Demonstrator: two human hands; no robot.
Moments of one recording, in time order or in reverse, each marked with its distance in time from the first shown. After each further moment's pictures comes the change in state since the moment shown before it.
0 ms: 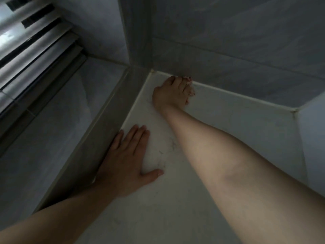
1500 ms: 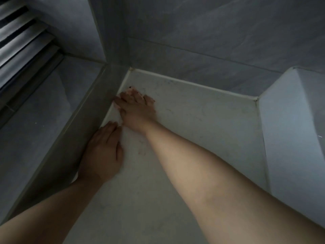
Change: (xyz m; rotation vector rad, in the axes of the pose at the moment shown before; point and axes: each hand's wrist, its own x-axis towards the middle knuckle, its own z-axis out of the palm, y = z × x) left_hand -0.003 -0.003 0.009 -0.207 0.367 -0.077; right_hand -0.068 0.009 -0.003 -0.016 -0.236 -0.530
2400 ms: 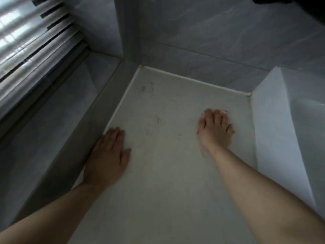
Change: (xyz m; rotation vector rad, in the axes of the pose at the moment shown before) left_hand -0.075 0.012 -0.023 0.106 -0.083 -0.107; right_hand -0.160 0.114 -0.011 -0.047 0.195 0.710
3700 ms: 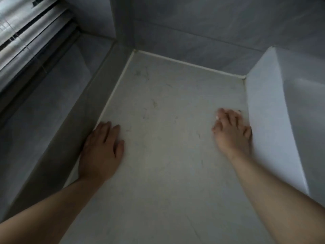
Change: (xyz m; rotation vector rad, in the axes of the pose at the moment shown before) left_hand -0.025 0.004 -0.007 -0.006 0.087 -0.026; right_hand -0.047 0.063 0.000 -0.051 0.060 -0.024
